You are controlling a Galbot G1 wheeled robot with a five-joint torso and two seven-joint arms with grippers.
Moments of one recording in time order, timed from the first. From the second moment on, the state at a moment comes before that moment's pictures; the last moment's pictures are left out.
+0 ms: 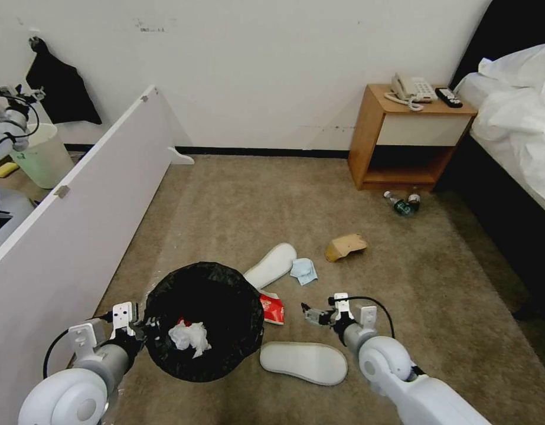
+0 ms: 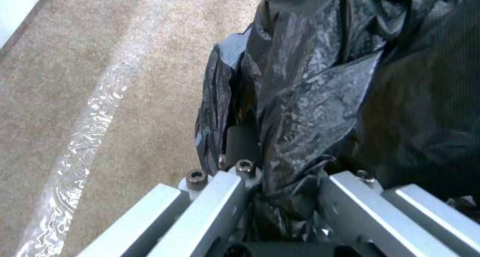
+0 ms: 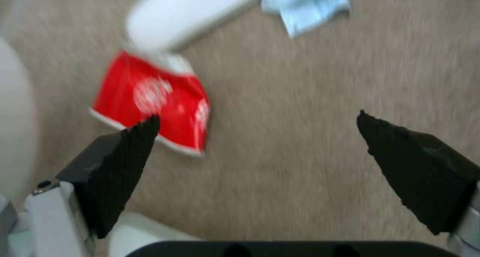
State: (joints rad) left arm 1.61 -1.11 -0.70 -2.22 -0.91 0.67 -0.33; right arm -1.10 1.05 -0.02 1.65 0.87 -0.38 0.29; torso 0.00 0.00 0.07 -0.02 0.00
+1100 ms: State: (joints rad) left arm 1.62 -1.11 -0.70 -2.22 -0.89 0.66 -0.31; right arm -1.17 1.07 -0.04 1.58 0.91 -0.43 0.29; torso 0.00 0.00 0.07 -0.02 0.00
